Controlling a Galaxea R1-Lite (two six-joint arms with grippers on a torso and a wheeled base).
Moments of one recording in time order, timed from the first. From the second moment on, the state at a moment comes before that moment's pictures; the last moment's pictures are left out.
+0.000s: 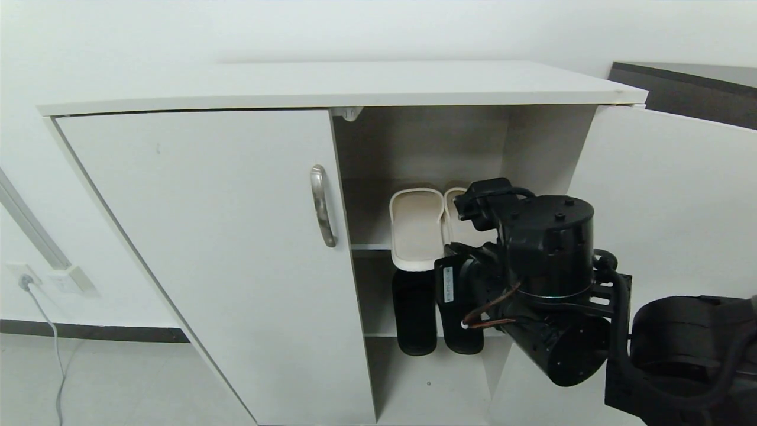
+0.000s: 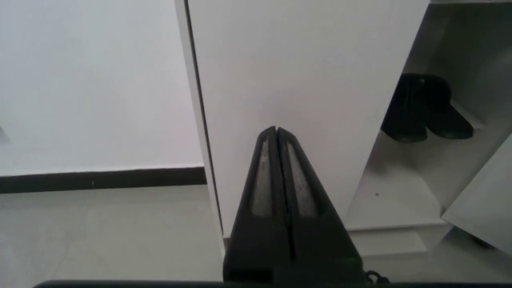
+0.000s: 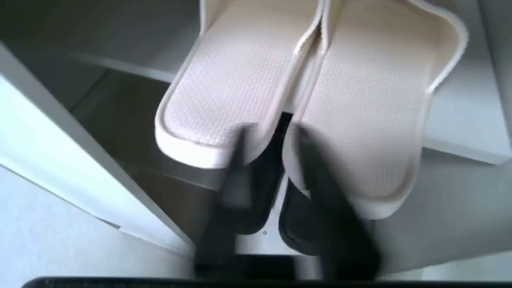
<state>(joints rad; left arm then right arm) 0.00 0.00 0.00 0.00 -0.03 0.01 0.94 1.78 -0.99 -0.58 -0.61 0.13</state>
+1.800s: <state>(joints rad) 0.00 0.00 0.00 0.00 -0.03 -0.01 0.93 1.83 -0.89 -0.72 -0.60 0.08</state>
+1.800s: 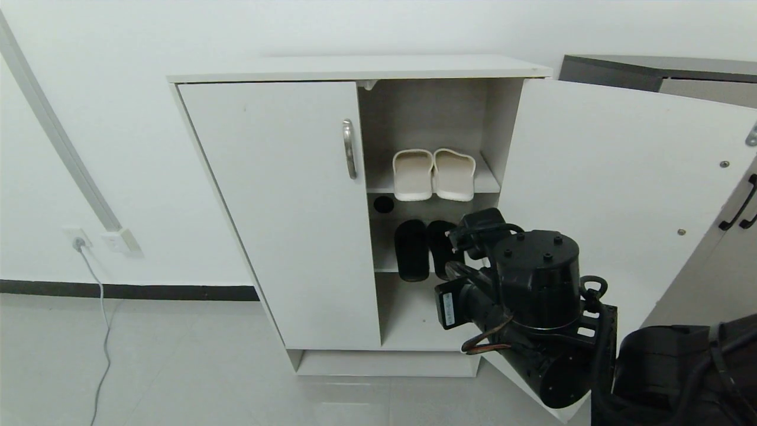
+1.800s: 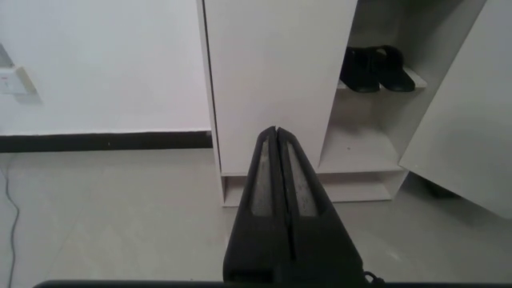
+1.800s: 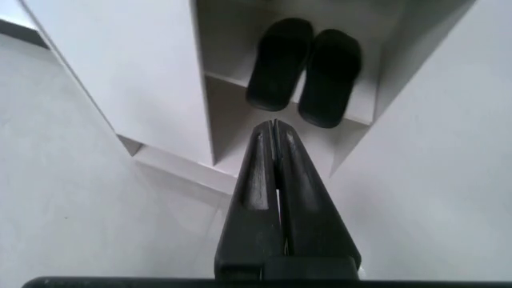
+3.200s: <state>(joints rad) 0.00 0.00 0.00 0.00 -0.01 -0.02 0.93 1.83 -0.88 -0.72 -0.60 0.08</state>
